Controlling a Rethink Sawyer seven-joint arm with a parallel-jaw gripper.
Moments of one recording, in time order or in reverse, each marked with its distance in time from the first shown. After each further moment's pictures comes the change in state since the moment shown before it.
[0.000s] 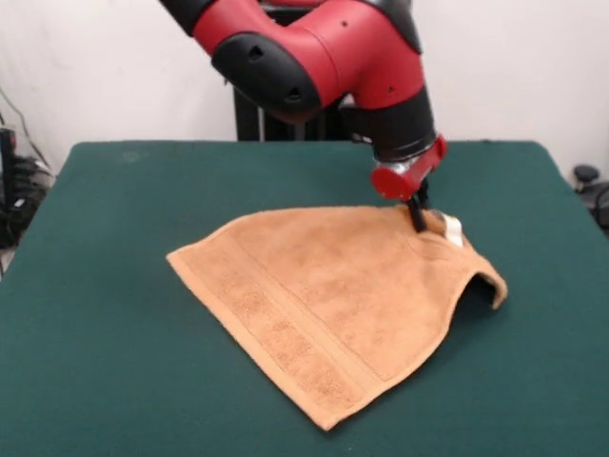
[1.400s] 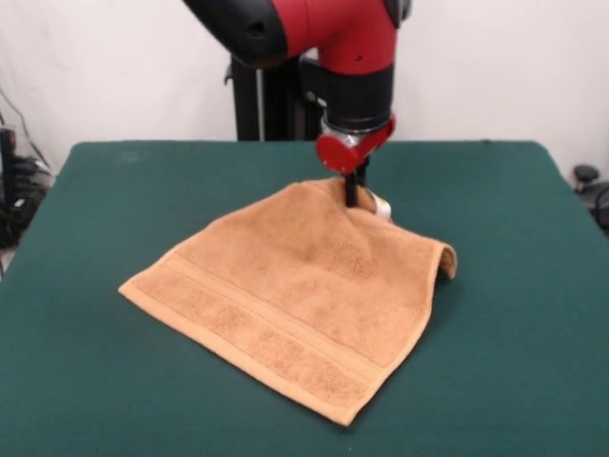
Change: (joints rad) arm 0.030 -0.156 -0.073 0.004 0.075 0.182 -0.026
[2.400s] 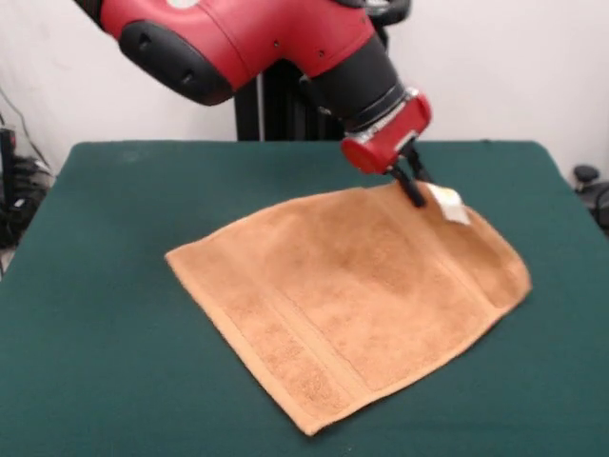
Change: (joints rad) arm -0.333 0.277 0.314 0.044 0.053 -0.227 0.000
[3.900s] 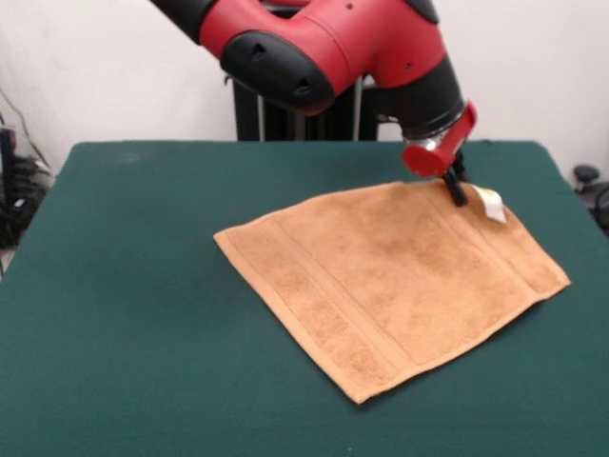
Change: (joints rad) arm 0.206 -0.039 -0.090 -0.001 -0.081 0.056 0.000
